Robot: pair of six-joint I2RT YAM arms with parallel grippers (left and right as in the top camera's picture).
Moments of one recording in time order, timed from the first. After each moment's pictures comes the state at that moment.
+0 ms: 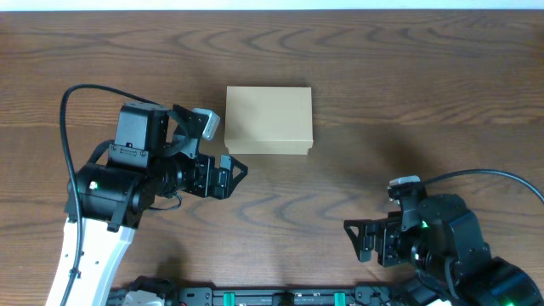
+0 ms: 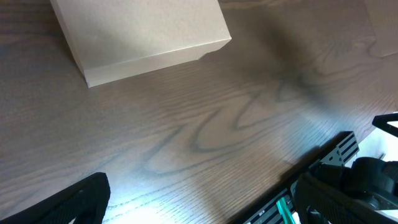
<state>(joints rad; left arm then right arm) -0.24 1.10 1.17 -1.08 0.52 -0.09 0.47 0.60 0.87 -1.17 -0.16 0.43</state>
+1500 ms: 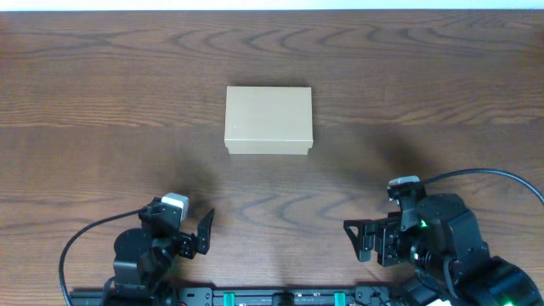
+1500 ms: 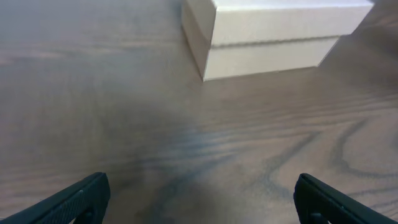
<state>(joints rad) -0.12 0.01 0.18 -0.70 0.25 -0.02 0.47 0.60 0.87 -1.17 -0.17 0.44</state>
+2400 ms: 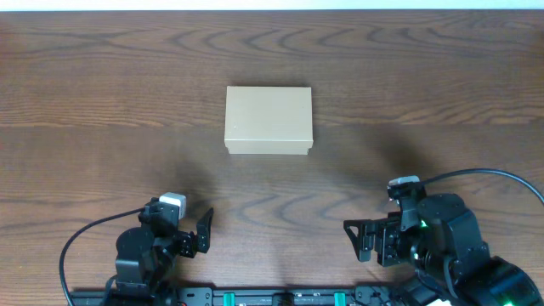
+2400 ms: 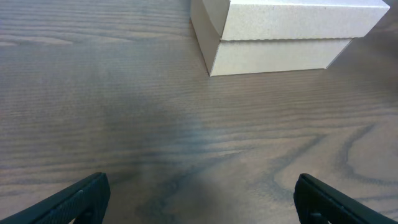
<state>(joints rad) -0.12 0.01 0.17 -0.70 0.23 -0.06 0.47 0.60 0.87 -1.17 -0.17 0.44</state>
